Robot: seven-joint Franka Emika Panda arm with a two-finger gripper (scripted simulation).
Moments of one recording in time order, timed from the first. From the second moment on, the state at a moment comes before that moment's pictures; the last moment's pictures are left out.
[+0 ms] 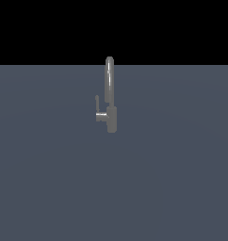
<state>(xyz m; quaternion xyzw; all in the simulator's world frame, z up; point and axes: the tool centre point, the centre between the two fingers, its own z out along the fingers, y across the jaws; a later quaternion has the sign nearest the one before) -0.260 0.011 0.459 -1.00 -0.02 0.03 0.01</state>
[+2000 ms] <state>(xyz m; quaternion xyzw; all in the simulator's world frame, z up) -0.239 0.053 0.563 -0.97 0.19 -0.13 -0.06</state>
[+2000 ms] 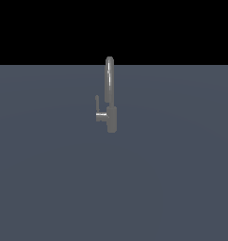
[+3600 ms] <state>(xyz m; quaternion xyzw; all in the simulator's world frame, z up) -0.082 0.185 0.522 -0.80 0.46 -0.33 -0.19</state>
